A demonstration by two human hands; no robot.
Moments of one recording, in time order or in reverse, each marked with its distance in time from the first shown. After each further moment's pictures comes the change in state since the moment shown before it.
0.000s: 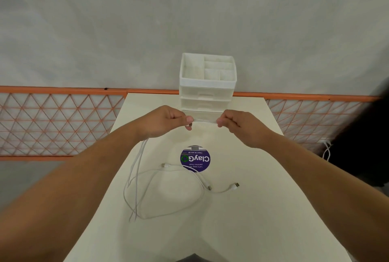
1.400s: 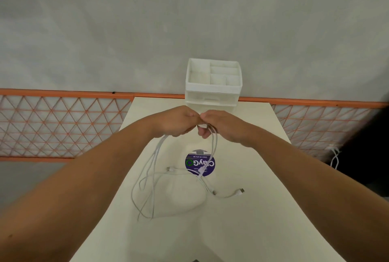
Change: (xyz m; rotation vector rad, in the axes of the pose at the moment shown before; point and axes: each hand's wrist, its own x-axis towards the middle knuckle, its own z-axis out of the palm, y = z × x) left_hand 0.008 0.024 -0.001 -0.001 -0.142 -0.075; right_hand 0.026 -0.054 0.013 0.424 -0.212 0.022
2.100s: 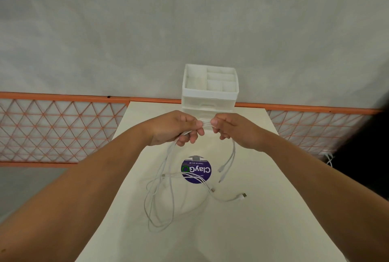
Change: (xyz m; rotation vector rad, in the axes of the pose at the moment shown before) left_hand 0.014 -0.021 -0.007 -0.340 -0.087 0.040; right_hand -0.009 0.017 -0.030 -0.075 0.049 -0.091
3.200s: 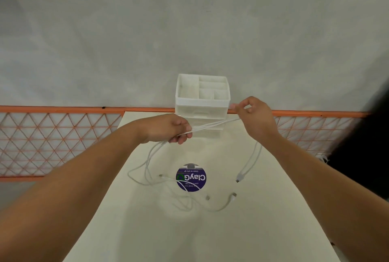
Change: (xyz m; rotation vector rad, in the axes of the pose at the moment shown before) left_hand -0.001 0.024 -0.006 0.392 0.047 -0.013; right_hand -0.009 0.012 -0.045 -0.109 0.762 0.206
